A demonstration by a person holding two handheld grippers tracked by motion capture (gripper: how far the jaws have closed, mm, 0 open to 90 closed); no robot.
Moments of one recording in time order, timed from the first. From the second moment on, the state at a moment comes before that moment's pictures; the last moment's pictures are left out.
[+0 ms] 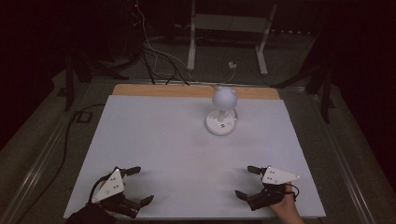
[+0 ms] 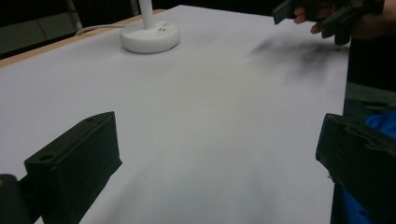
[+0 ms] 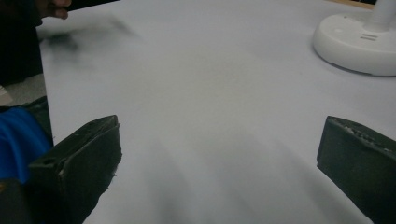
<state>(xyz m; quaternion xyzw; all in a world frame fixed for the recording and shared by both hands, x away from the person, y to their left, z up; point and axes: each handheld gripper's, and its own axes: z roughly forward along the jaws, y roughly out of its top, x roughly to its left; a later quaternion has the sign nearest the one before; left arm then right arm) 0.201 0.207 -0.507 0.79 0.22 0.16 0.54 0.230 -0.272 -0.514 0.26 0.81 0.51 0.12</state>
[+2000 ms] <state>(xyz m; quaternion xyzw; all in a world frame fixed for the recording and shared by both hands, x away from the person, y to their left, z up) 0.200 0.206 -0.506 0.79 0.24 0.16 0.54 0.220 -0.251 -0.502 0.26 0.84 0.46 0.11</state>
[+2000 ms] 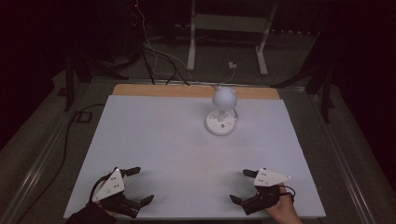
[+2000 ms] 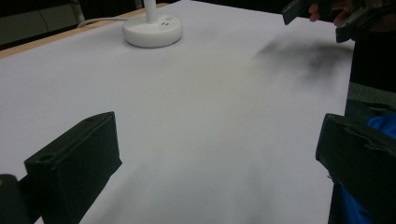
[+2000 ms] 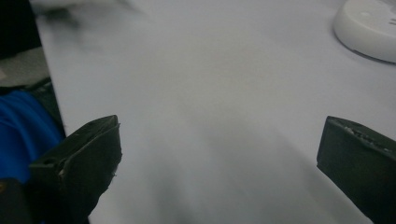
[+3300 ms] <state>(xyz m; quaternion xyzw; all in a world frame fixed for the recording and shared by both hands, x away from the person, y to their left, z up) 0.200 0.206 -0.505 0.79 0.24 0.15 0.54 0.251 -0.235 -0.458 0.27 0.82 0.48 0.12</state>
